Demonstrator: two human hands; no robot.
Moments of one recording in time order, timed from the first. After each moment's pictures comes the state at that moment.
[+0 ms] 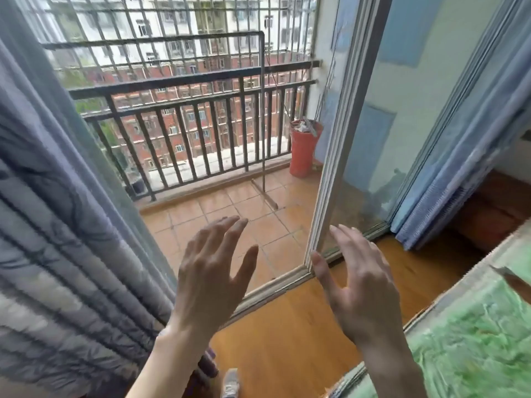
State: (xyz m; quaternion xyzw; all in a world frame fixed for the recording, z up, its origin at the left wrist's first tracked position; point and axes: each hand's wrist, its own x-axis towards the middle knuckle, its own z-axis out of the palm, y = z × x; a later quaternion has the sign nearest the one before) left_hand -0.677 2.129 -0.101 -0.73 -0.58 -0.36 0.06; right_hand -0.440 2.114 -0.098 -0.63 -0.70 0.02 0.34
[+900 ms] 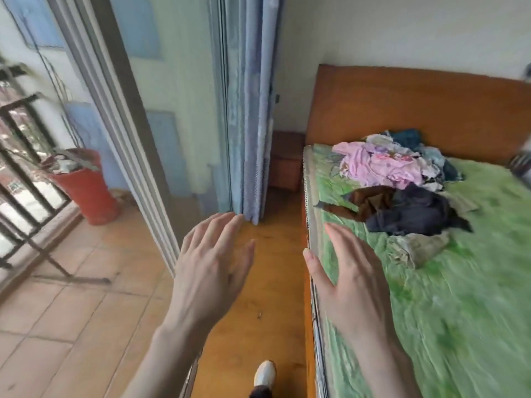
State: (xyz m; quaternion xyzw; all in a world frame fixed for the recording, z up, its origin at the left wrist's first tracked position) left_hand -0.466 2.481 -0.099 -0.92 -0.19 -0.33 -0.11; right_hand -0.334 2.284 -0.104 -0.89 -0.34 -0.14 0.27
